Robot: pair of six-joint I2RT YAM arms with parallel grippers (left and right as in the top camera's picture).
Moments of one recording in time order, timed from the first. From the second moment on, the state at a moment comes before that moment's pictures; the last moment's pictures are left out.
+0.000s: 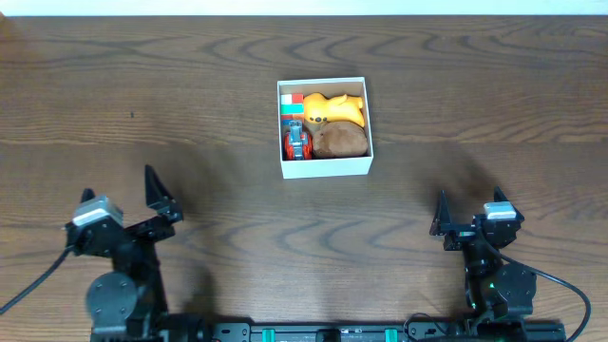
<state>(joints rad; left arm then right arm) 0.02 0.21 0.43 -0.19 -0.27 -0.22 0.04 0.01 0.01 -0.07 -0.01 0.00</state>
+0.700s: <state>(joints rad) 0.02 0.03 0.07 -0.03 -0.24 -0.43 0.04 0.01 0.01 -0.07 -0.01 0.00</state>
